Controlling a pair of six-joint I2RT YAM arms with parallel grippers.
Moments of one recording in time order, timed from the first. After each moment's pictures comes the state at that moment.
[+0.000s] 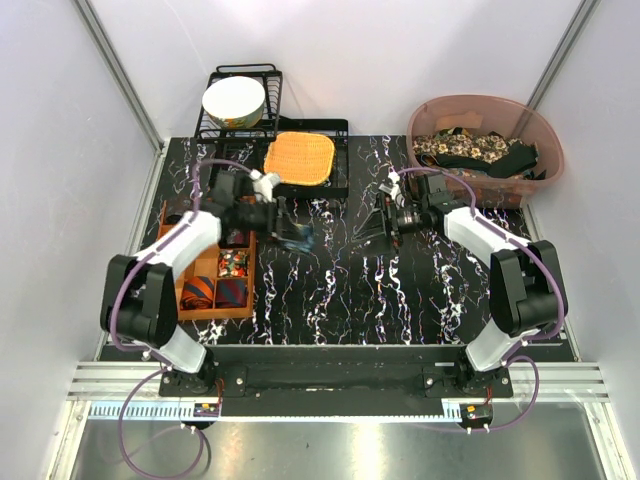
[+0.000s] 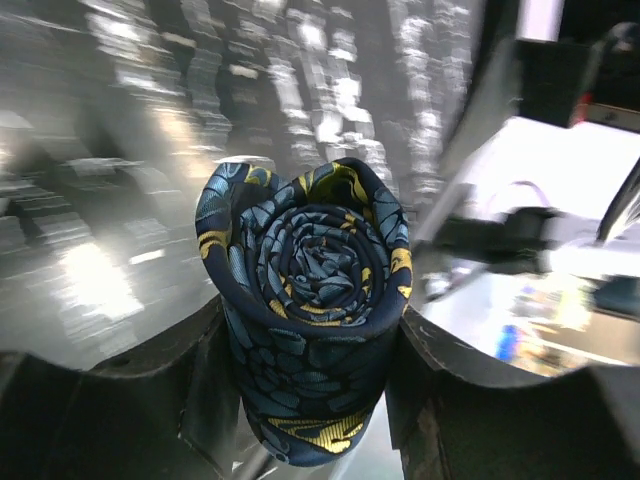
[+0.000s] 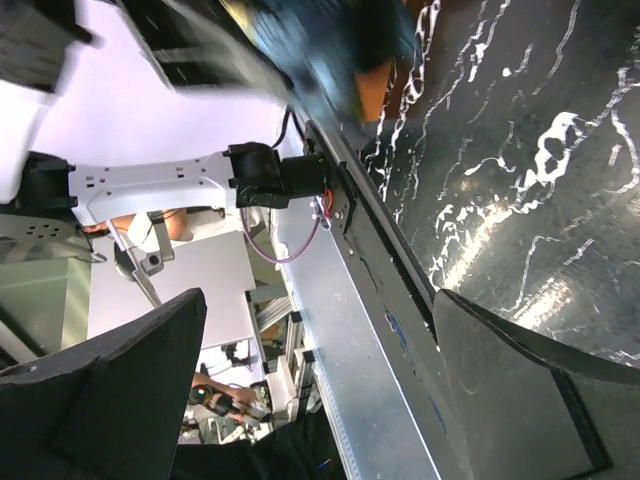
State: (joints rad) left arm -0.29 1.58 1.01 -0.28 0.86 -0.45; right arm 0.27 1.66 1.08 -0.33 -1.17 0.53
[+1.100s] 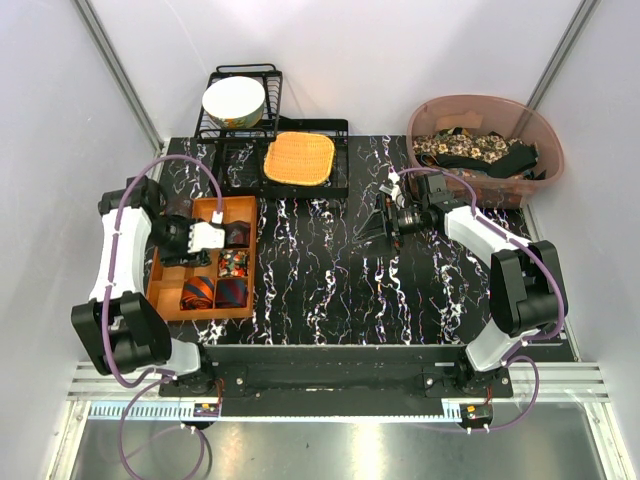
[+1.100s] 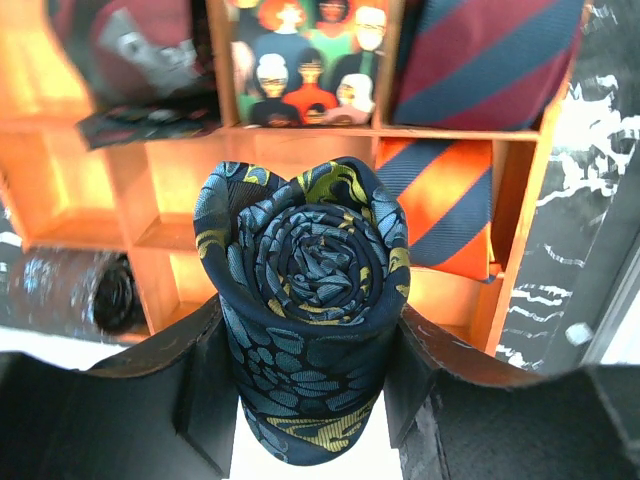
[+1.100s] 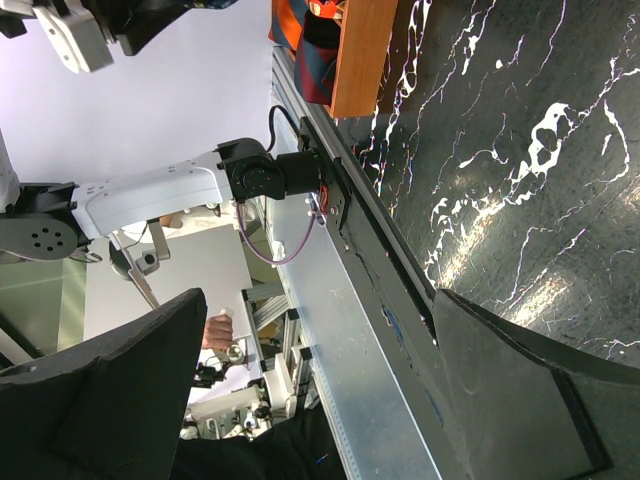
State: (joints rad) left arm 0.25 1.40 1.28 -1.35 0.41 1.77; right arm 0.26 1.65 1.09 -0.39 -1.16 0.48
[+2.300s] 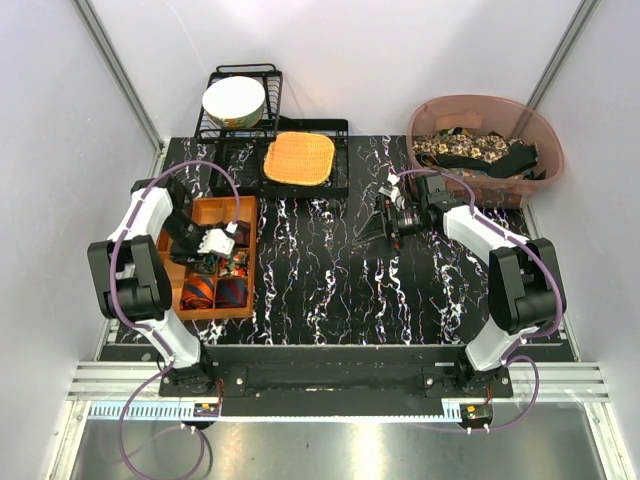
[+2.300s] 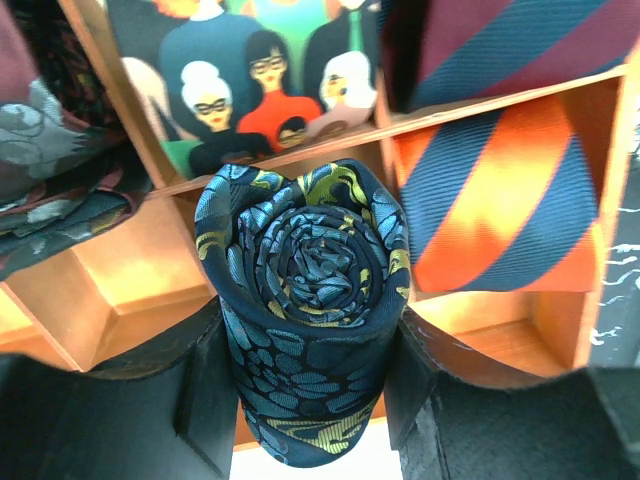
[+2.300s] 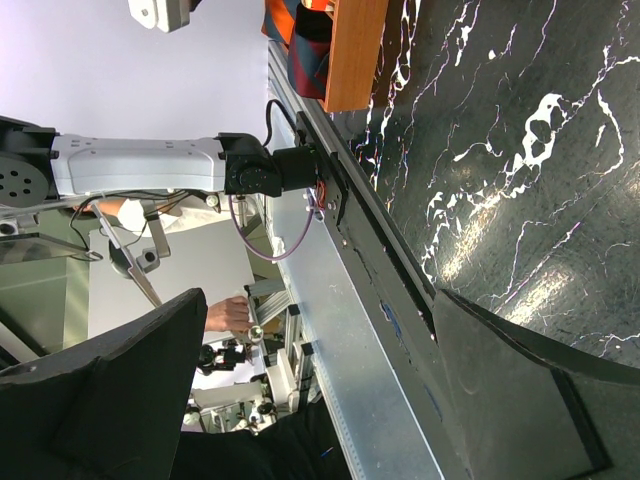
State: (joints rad) left arm 0.17 1.71 1.31 -1.31 0.27 1.94; right arm 0.26 1.67 1.09 -0.42 -1.16 0.46
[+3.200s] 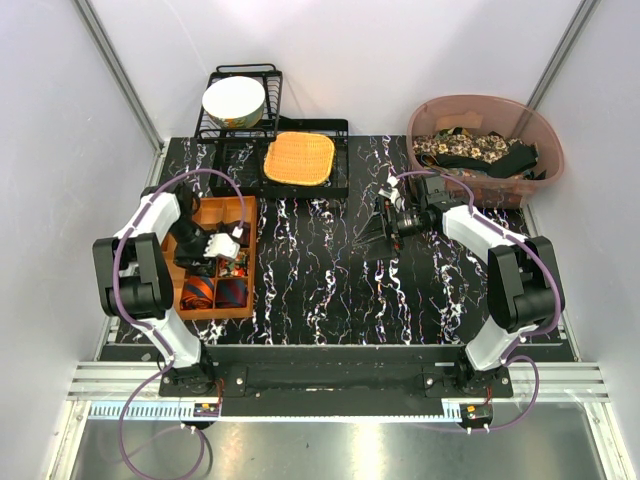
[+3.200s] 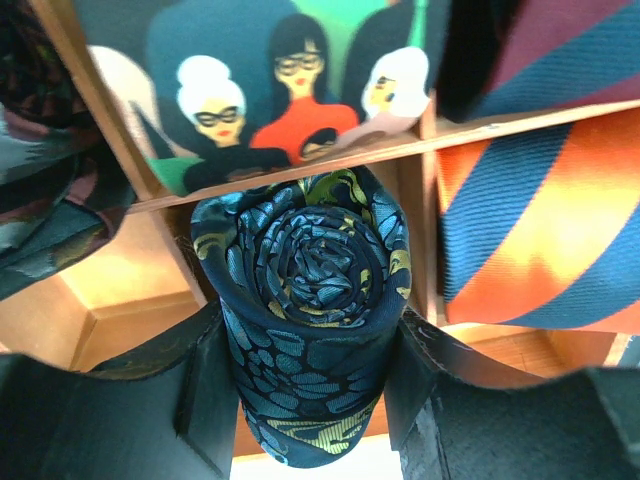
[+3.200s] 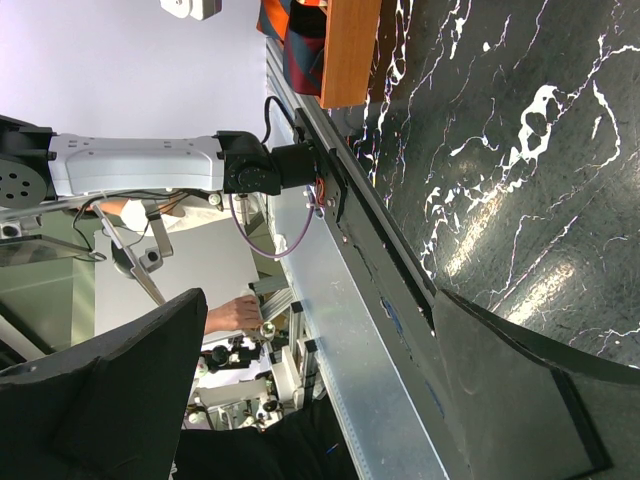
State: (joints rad) left arm 0.14 1.73 1.24 -1.19 0.20 1.85; right arm 0.25 1.68 1.09 -0.43 -1.16 0.46
